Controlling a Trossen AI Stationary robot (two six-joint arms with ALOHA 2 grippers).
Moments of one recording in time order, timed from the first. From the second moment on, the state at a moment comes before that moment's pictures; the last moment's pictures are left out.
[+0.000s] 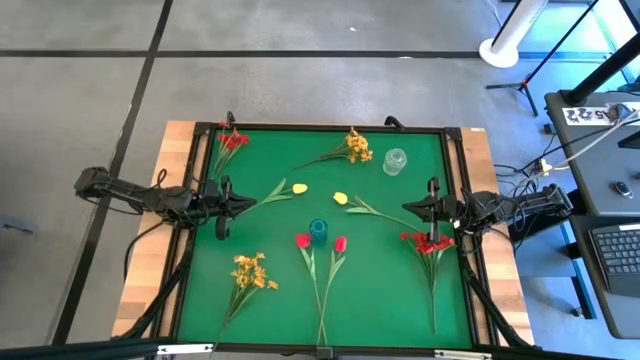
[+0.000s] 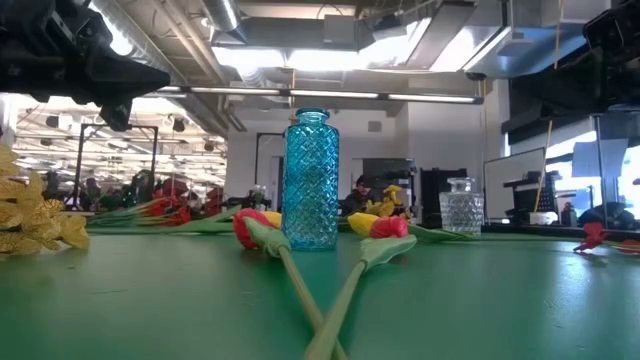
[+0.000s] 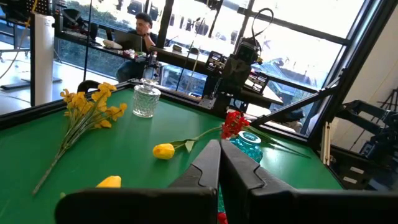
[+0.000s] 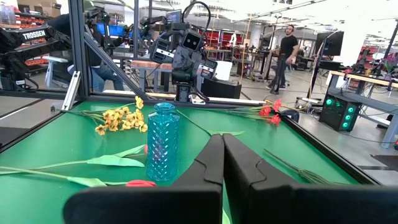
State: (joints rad) left arm -0.23 0.22 0.01 0.23 -0.42 -0.28; right arm 0.24 0.02 0.01 0.06 0.30 -0.12
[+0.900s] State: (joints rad) left arm -0.23 0.22 0.01 0.23 -0.42 -0.28; right arm 0.24 0.02 0.03 0.43 0.37 -0.19
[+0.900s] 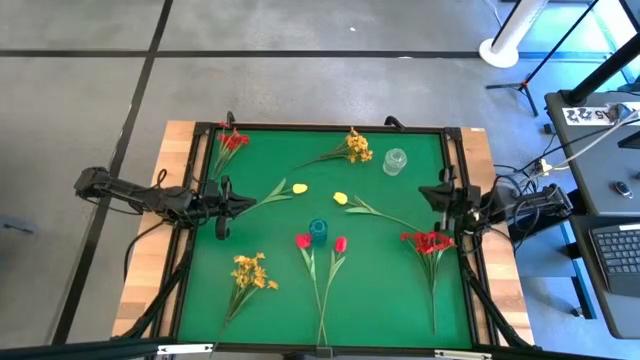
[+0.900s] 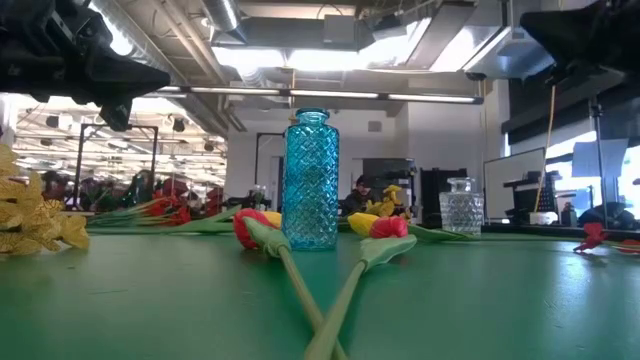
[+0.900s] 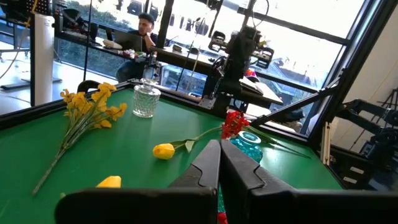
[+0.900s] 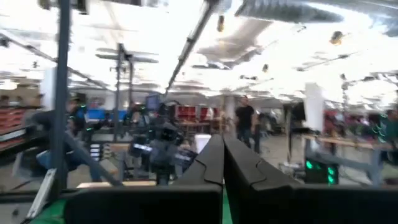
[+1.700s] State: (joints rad) left arm -0.23 0.22 0.01 0.23 -0.42 -0.28; right arm 0.24 0.81 0.75 -0.32 0.40 0.12
